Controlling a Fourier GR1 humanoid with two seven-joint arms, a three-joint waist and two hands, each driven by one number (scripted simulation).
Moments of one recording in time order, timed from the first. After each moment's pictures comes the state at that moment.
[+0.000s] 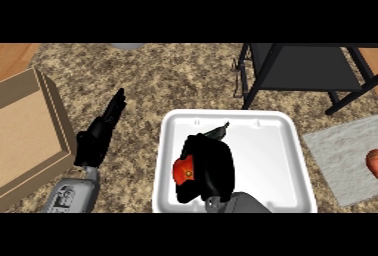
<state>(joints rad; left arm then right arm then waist) -0.18 0.08 -0.04 -1.43 -0.14 0.00 0.03 -0.38 0.00 0.74 -1.55 0.85 -0.15 1.01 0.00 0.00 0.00</state>
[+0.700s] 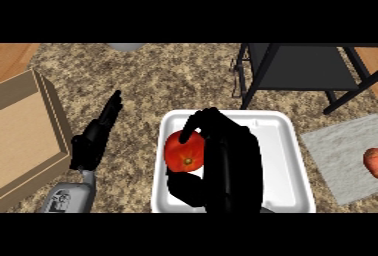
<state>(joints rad) -0.15 0.09 -0.04 -1.47 -0.14 0.00 0.03 -0.53 -0.01 0.70 -1.90 1.08 -0.18 1.15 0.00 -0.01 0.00</state>
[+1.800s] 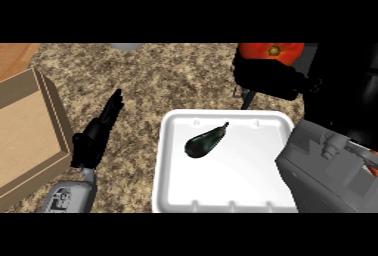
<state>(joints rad) -0.17 0.08 -0.03 -1.46 -0.14 -0.01 0.03 -0.92 -0.04 0.16 -1.88 1.24 0.14 1.07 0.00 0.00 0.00</state>
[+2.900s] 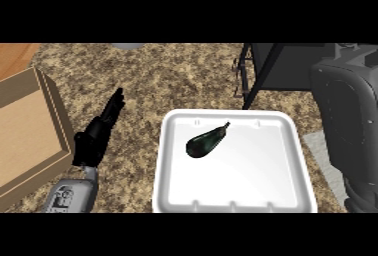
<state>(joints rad) -0.18 0.07 -0.02 -1.44 -0.15 -0.02 0.02 -1.02 -0.24 -0.01 -1.48 1.28 -0.01 0.78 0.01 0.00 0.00</state>
